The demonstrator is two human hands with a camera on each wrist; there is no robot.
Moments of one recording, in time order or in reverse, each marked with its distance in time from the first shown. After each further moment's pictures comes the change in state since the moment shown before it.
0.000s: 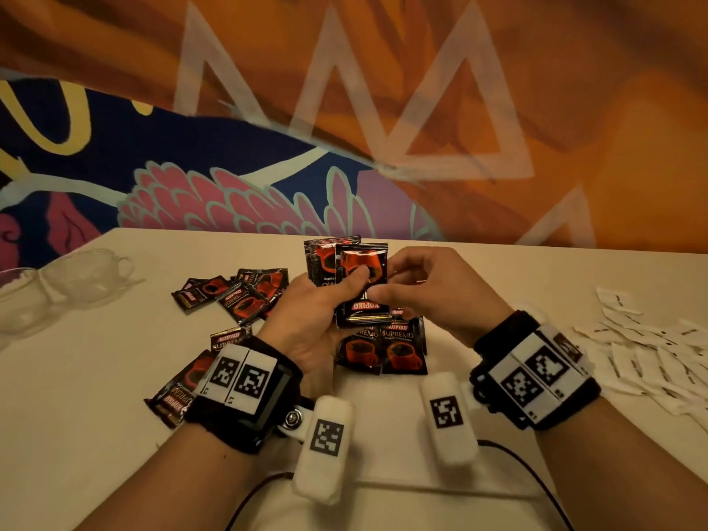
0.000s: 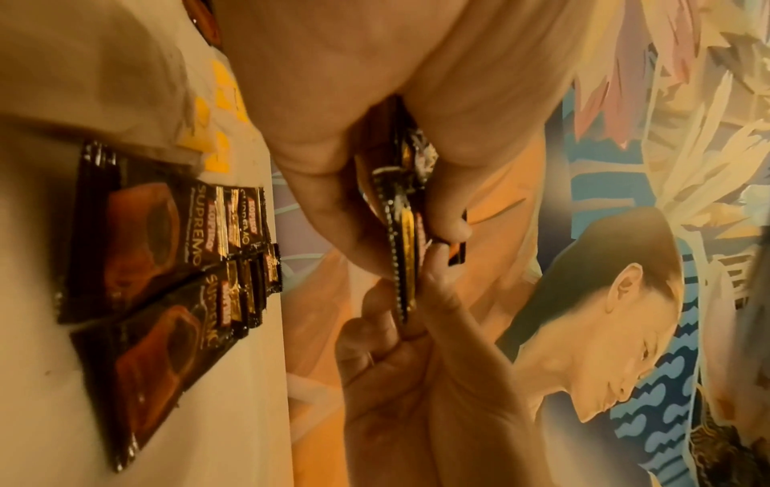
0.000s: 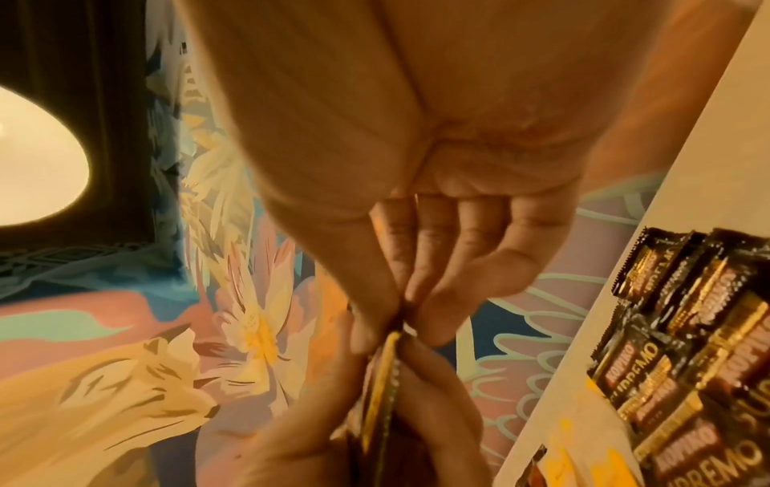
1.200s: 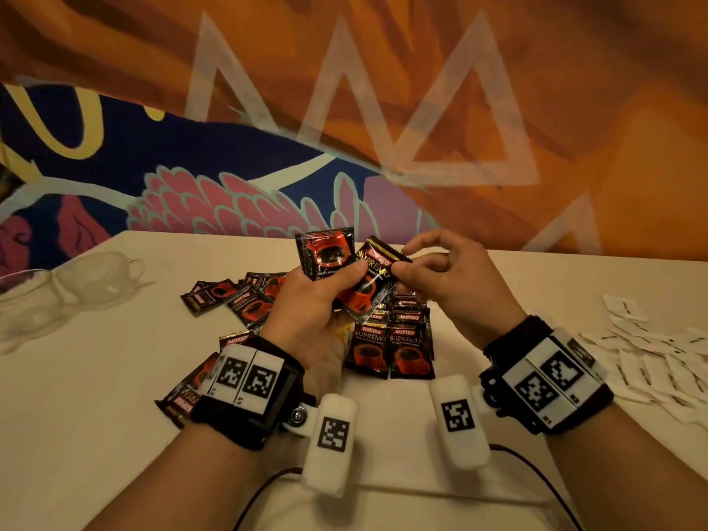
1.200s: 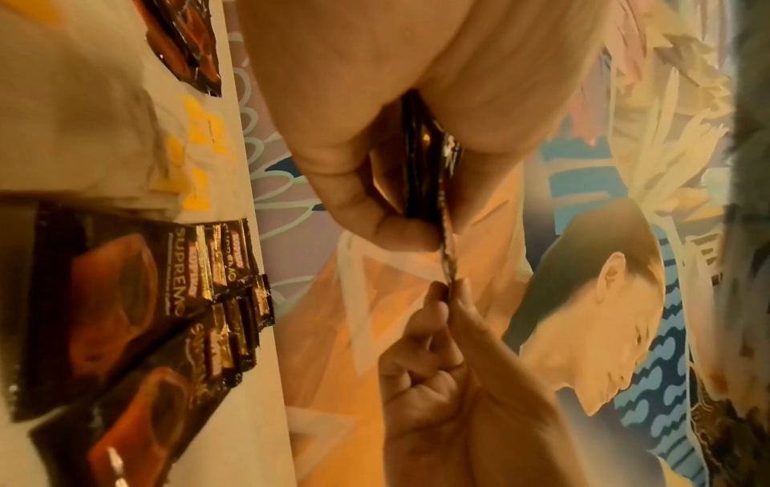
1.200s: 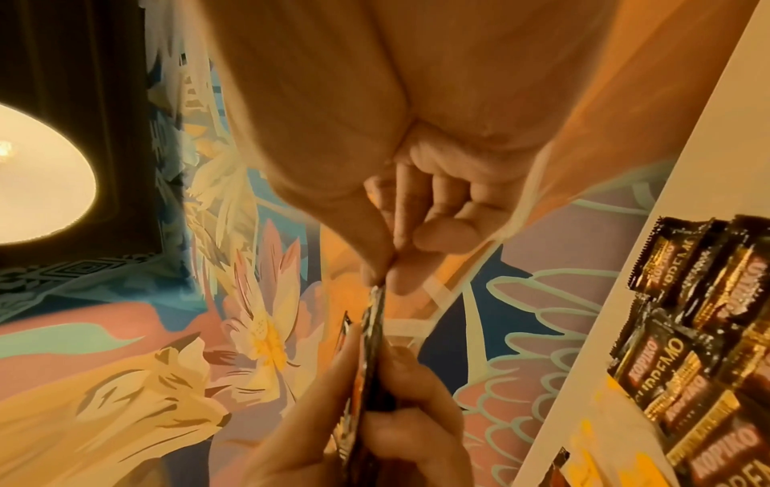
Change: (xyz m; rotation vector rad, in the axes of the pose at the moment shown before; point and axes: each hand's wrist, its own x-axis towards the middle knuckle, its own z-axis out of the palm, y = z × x) left_hand 0.004 0.006 -0.006 0.047 0.061 0.139; right_hand 0.003 -0.003 0.000 0.190 0.179 -0.090
